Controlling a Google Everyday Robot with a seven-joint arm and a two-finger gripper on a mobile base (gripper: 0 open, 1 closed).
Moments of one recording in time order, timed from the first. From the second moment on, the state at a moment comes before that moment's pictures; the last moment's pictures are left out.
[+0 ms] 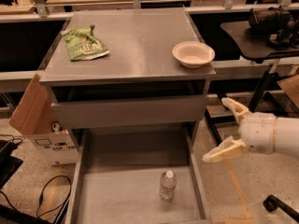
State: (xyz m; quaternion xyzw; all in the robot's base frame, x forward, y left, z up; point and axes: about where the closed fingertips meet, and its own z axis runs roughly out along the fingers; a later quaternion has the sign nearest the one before) arm 0.485 -0.178 0.802 -0.49 0.68 0.20 0.50
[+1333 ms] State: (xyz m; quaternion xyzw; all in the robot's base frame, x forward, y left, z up) arm 0.477 -0.150 0.698 -0.46 0.68 0.24 0.52
